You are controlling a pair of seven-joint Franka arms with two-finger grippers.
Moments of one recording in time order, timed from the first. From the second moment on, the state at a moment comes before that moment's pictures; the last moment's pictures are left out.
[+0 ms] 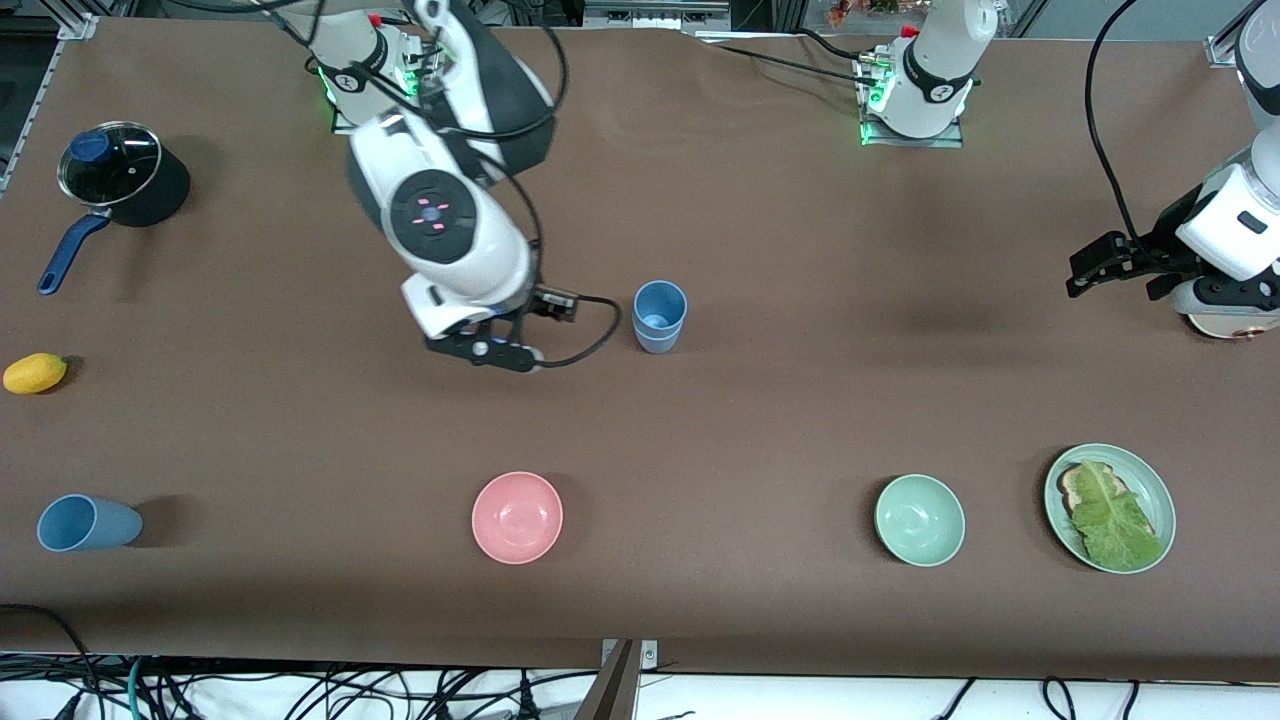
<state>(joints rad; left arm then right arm) 0.07 -0.02 -0.03 -1.80 -0.03 1.80 0.05 0.54 0.51 -0.03 -1.26 0.12 1.62 0.68</state>
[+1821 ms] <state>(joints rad) 0.07 -0.02 -0.03 -1.80 -0.03 1.79 0.05 0.17 0.04 -0.08 -1.69 0.06 1.62 0.06</state>
